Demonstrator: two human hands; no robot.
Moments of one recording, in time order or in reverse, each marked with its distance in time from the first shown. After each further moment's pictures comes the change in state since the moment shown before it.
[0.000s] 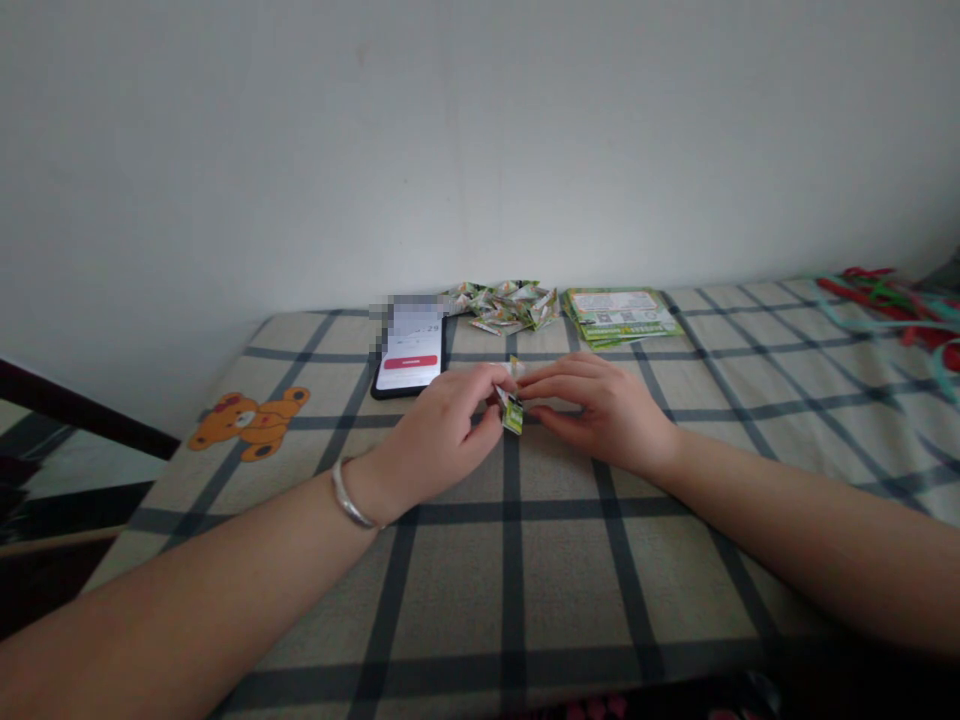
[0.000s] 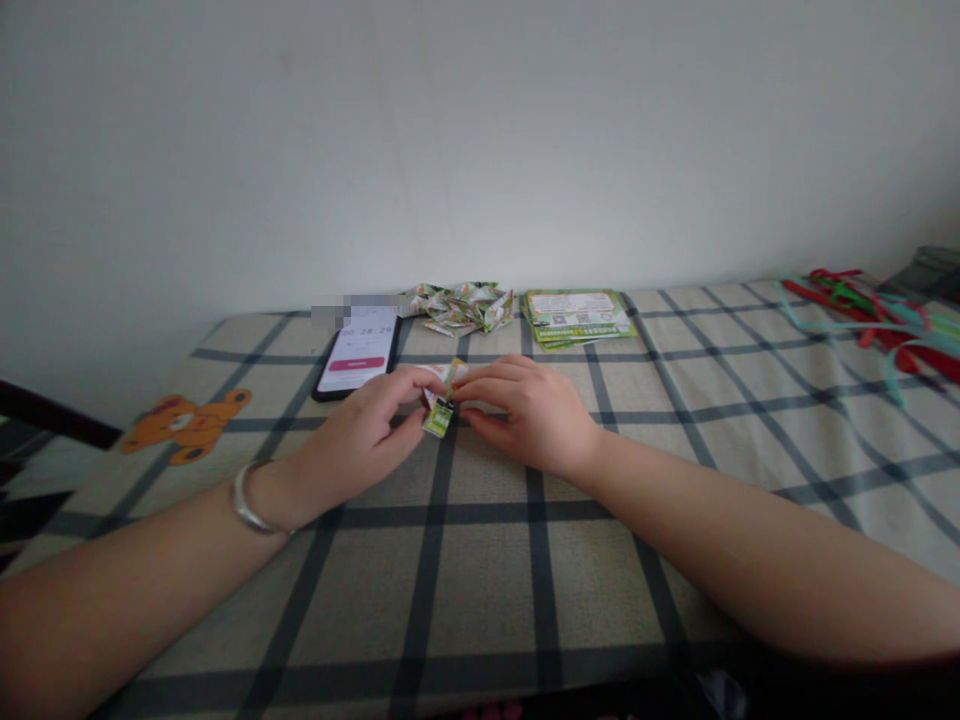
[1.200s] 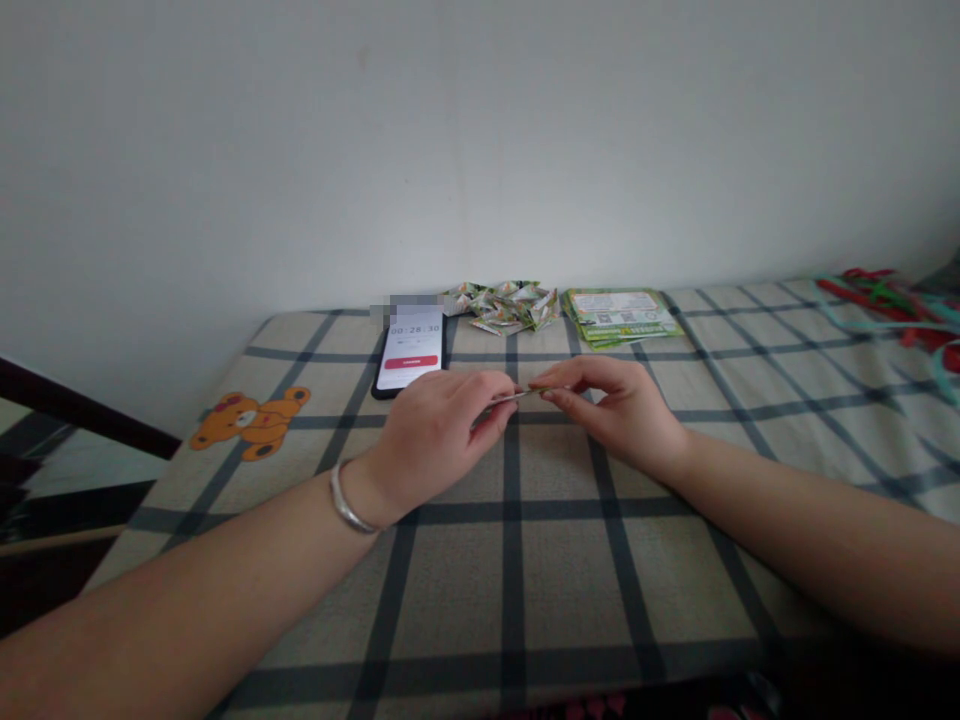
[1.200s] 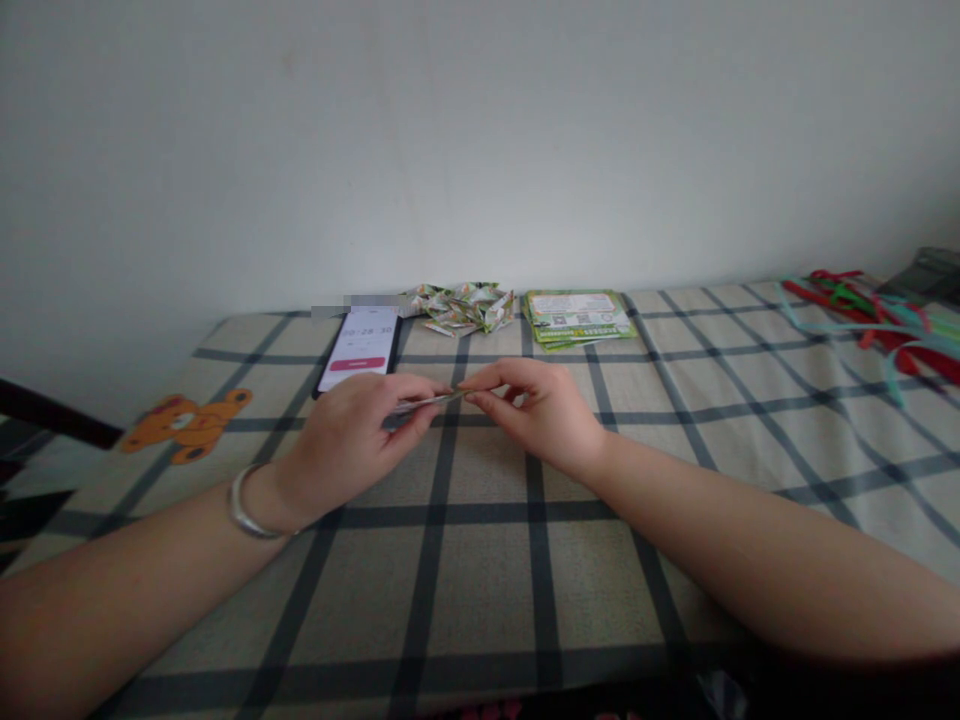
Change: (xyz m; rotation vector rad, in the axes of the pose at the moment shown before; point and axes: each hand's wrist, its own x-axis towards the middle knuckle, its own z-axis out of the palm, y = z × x) left_hand 0.000 0.001 -0.002 0.360 0.173 0.229; right_hand -0.003 -0.003 0.001 0.389 0.188 0.270
